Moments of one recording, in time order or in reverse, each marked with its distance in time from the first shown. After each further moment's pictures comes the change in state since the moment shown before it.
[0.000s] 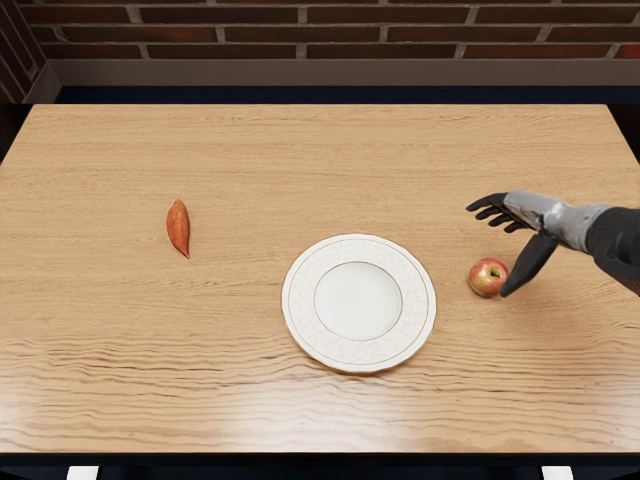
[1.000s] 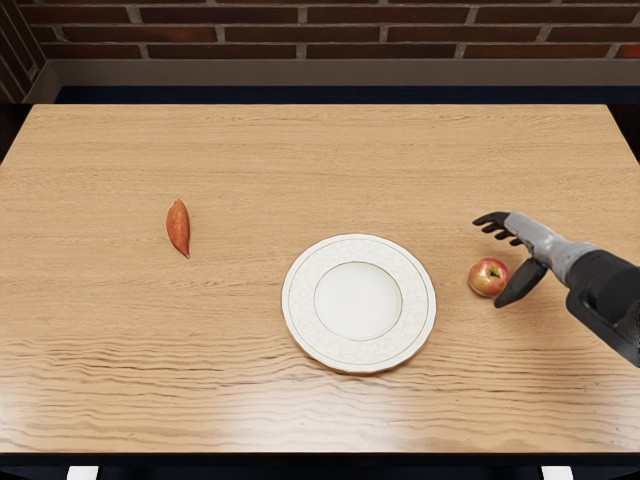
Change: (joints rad) left arm 0.000 0.000 0.000 0.000 0.000 0.000 0.000; right arm -0.178 0.098 -0.002 0.000 -0.271 -0.224 0.000
